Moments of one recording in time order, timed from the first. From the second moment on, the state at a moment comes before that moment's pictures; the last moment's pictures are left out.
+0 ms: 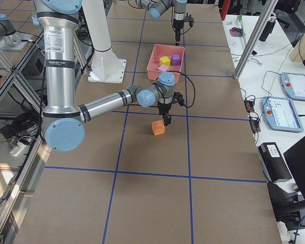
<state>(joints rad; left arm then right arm) -0.76 -2.34 -1.69 -1.42 -2.10 -1.05 0.91 -1.57 1.88 -1.39 2.11 0.41</state>
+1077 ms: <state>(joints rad) -0.76 -2.34 -1.69 -1.42 -2.10 -1.05 0.90 -1.55 1.78 -1.39 2.18 0.39</state>
